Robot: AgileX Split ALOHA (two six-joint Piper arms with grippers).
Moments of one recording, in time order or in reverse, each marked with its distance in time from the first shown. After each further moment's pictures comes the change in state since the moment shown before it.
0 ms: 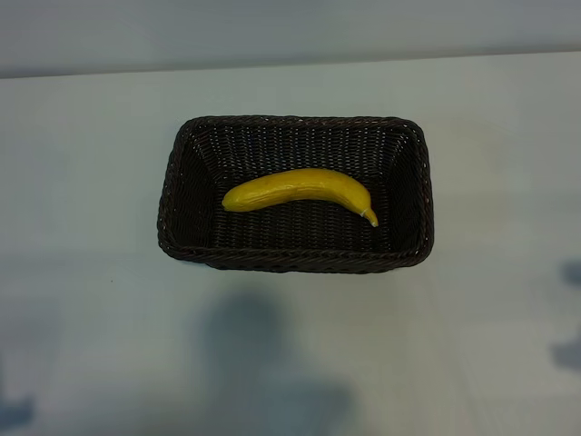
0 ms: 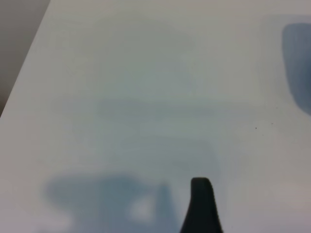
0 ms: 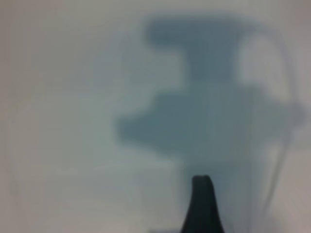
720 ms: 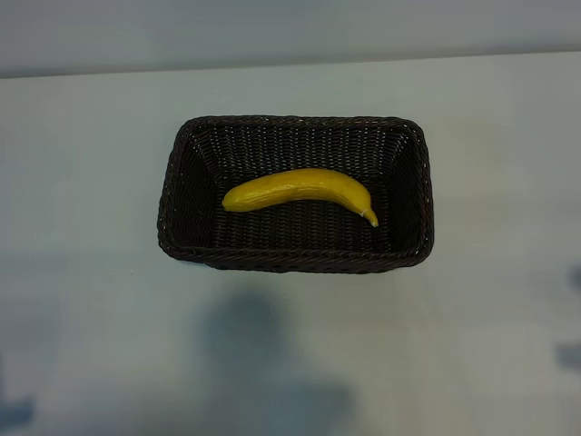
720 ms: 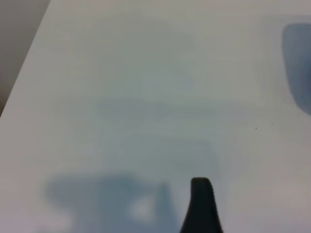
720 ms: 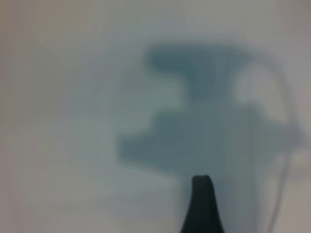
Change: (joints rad) left arm 0.000 0.000 0.000 0.000 0.000 -0.001; right arm -0.059 -0.134 0.005 0.010 -0.008 0.001
